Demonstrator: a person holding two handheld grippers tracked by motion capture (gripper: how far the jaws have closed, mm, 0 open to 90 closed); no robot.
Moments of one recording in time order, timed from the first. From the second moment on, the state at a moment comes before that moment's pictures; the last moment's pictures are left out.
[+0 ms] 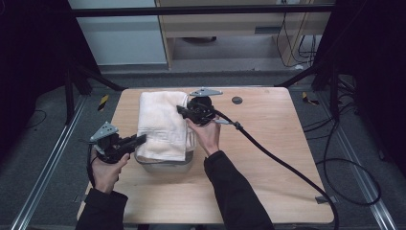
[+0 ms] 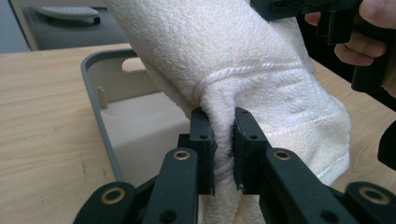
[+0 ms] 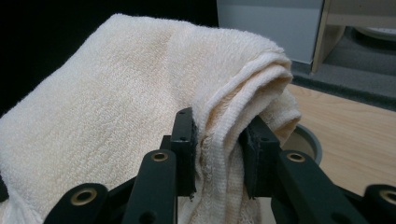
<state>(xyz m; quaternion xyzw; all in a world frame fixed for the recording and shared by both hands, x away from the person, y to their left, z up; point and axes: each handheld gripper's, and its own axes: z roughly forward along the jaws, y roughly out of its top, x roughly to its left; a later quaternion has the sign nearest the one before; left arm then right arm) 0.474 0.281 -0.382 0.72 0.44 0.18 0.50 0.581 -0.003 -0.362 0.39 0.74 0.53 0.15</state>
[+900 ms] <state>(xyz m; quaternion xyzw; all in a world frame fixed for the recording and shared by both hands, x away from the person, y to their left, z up) 0.496 0.277 -0.426 0.75 0.47 0.18 0.44 0.602 0.020 -0.418 0.42 0.76 0.47 0.15</state>
